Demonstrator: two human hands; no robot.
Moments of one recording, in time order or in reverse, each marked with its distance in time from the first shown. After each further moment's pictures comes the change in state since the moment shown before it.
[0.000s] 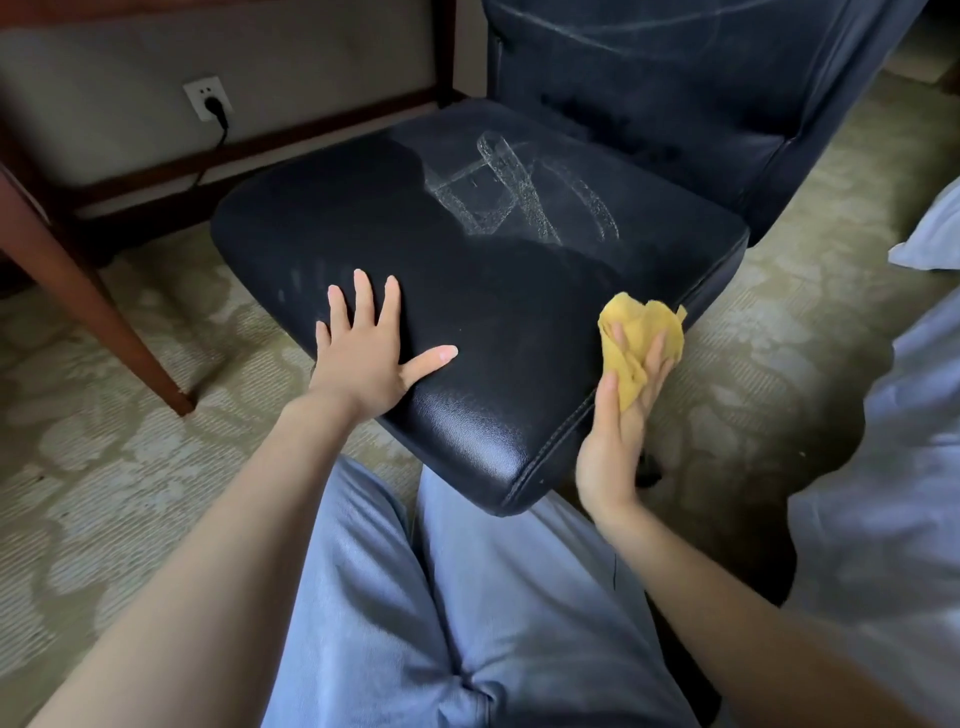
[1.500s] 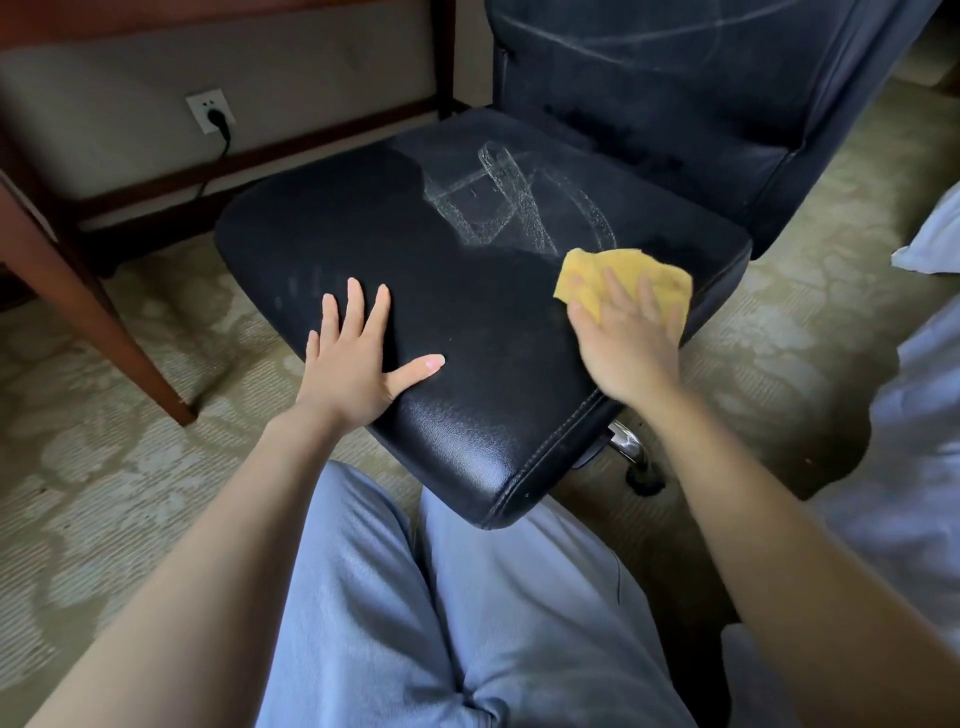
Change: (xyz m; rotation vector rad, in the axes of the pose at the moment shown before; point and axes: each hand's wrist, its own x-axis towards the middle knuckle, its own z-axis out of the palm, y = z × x) left_hand 0.003 -0.012 -0.001 -0.111 0.015 0.005; right_hand 0.098 -0.020 -0.003 -0.977 -0.484 0.037
